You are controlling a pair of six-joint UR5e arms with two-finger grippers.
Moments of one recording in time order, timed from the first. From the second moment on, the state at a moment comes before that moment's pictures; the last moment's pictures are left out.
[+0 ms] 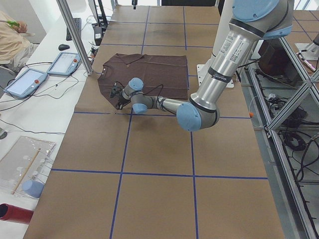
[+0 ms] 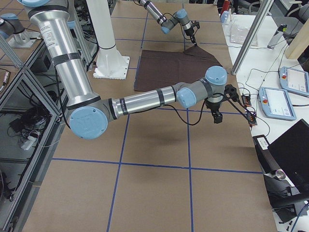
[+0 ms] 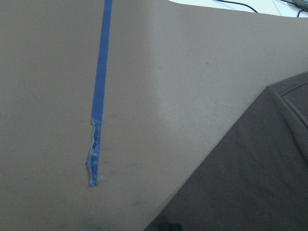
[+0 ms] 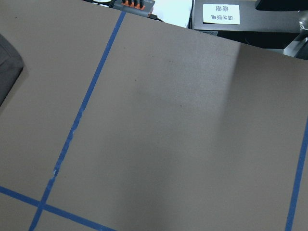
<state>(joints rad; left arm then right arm) -0.81 -2.10 -1.11 -2.59 -1.69 -1.07 1.39 -1.23 1.50 -1.33 2.33 0.18</state>
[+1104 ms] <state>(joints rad) -0.82 -2.10 -1.10 -2.58 -1.69 -1.03 1.39 -1.24 1.50 -1.32 2.33 0.18</state>
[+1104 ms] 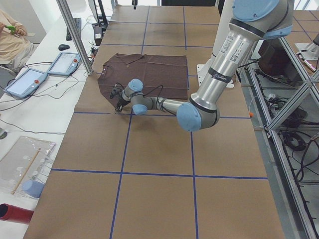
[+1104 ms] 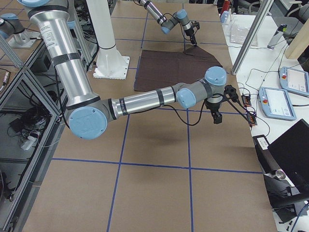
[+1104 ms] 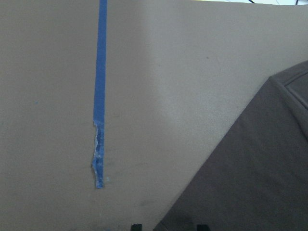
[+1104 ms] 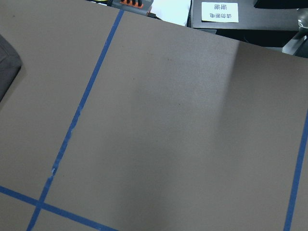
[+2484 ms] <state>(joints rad) -0.81 -2.23 -1.17 -2.34 -1.69 -1.05 1.39 -1.24 1.50 -1.32 2.33 0.19</state>
